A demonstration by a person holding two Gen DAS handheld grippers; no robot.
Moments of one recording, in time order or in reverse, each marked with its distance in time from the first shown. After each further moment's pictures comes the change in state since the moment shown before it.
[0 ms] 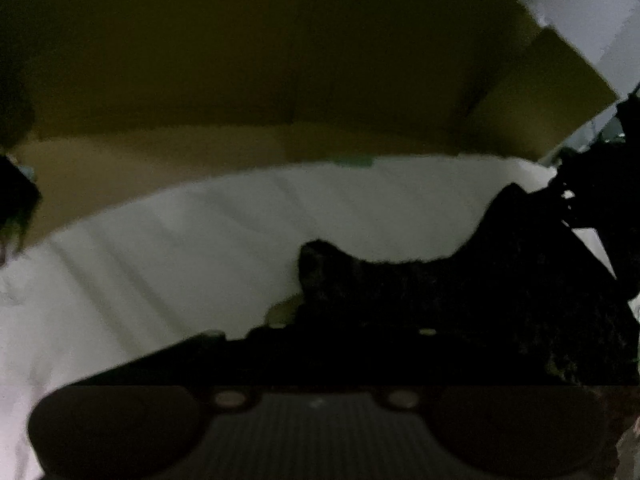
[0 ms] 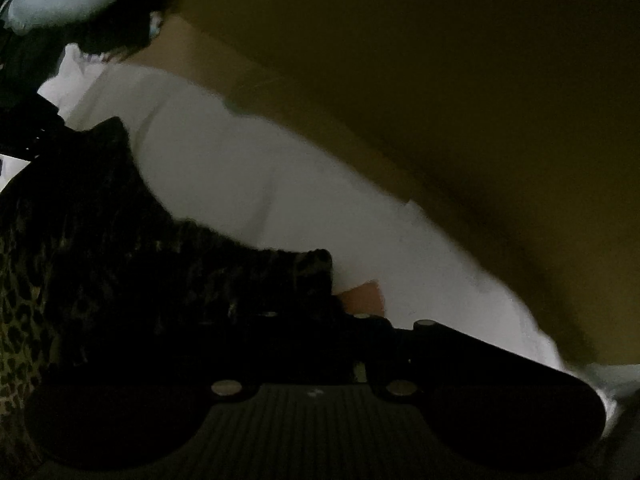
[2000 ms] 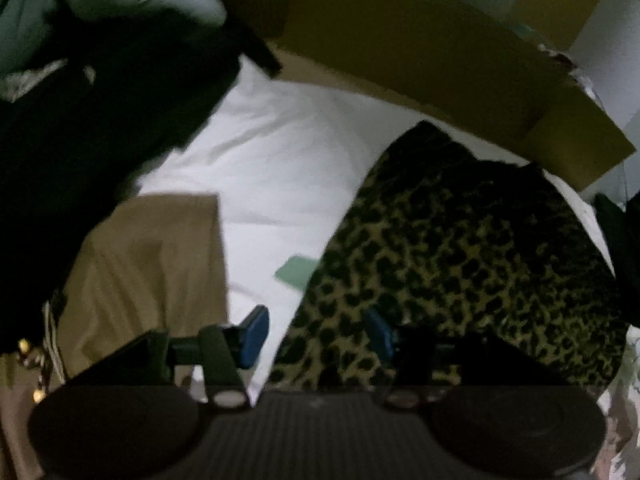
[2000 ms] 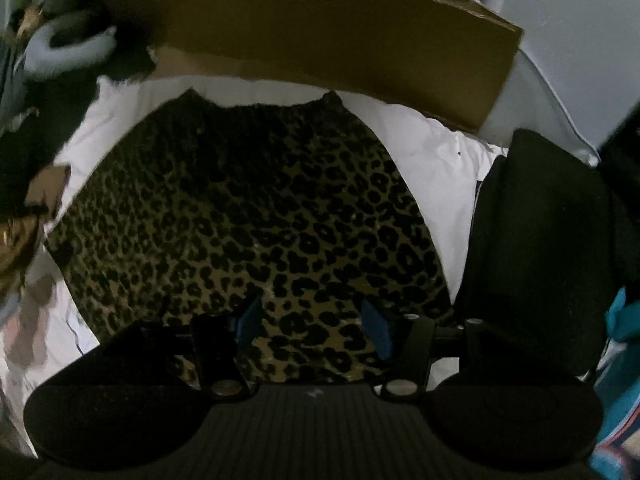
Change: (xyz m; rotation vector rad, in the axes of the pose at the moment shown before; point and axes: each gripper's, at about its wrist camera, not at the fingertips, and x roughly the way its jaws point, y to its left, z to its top) left arm -0.187 -0.017 -0.217 -0.434 -0.051 0.245; right arm -0.247 0.093 -0.162 0.393 0.043 -0.077
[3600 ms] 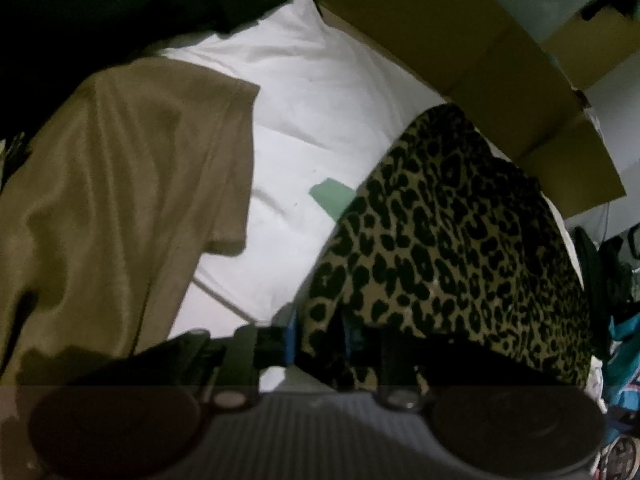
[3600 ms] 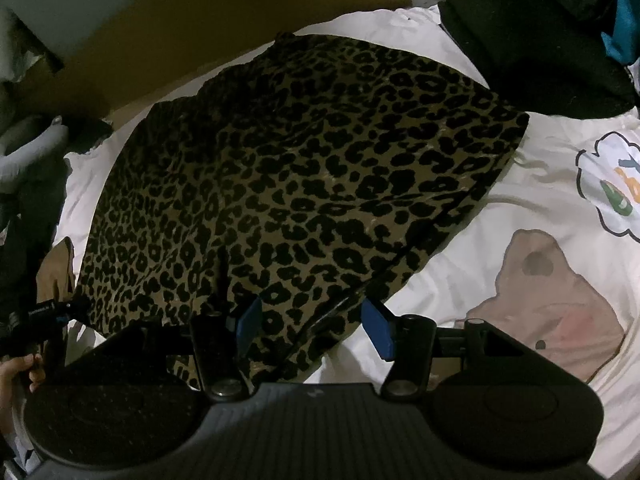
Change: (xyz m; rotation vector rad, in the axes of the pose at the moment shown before) left arm 0.045 0.058 -0.045 -0.192 0.049 -0.197; right arm 0.048 0.078 -0.141 0.485 -0.083 0.039
